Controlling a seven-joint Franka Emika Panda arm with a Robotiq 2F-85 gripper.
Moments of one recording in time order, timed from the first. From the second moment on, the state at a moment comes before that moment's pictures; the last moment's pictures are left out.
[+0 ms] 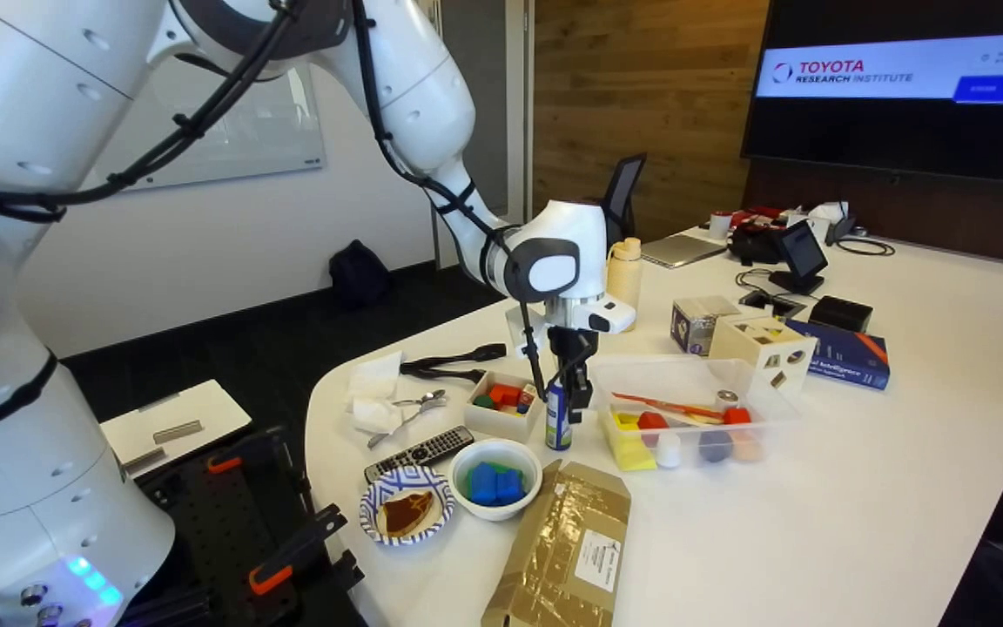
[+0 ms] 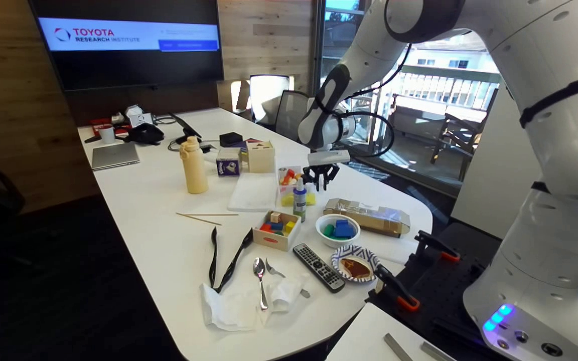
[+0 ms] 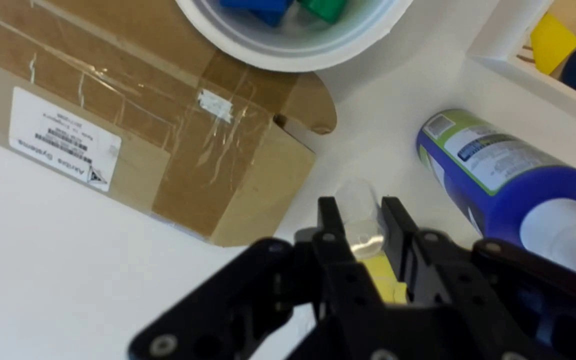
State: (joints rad) arm -0.02 0.74 -0.19 -1.88 0.05 2.61 0.40
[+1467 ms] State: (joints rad) arm -0.03 0.95 -0.22 -1.67 0.15 2.62 0.48
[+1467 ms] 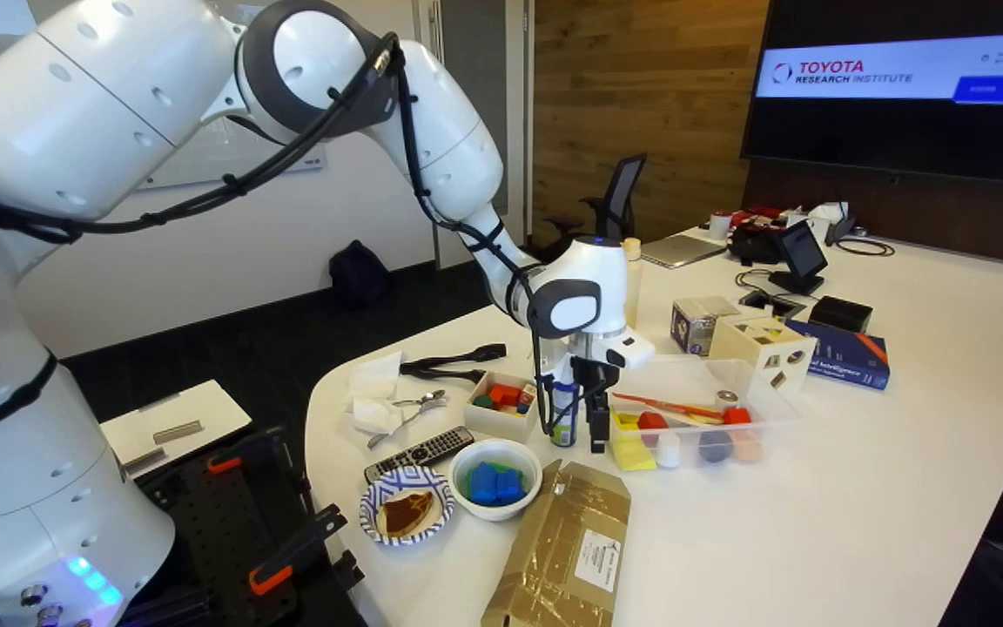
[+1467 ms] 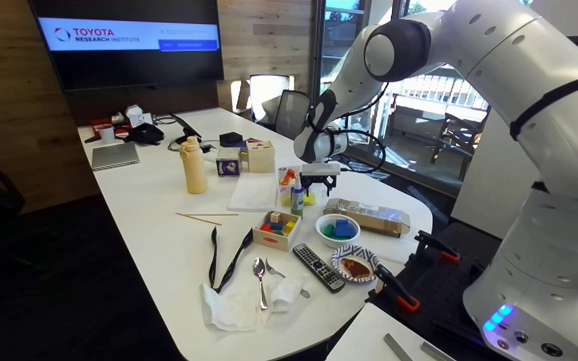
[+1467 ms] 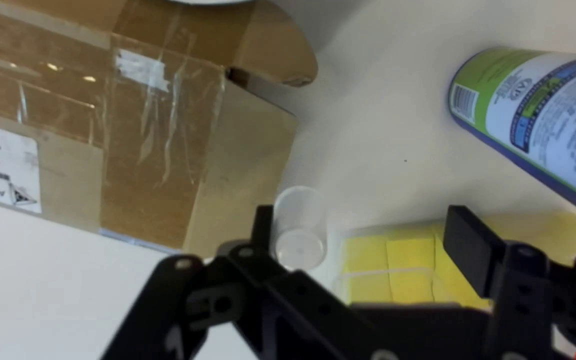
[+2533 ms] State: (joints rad) arm 0.01 0.82 -0.24 -1.68 0.10 2.59 0.48
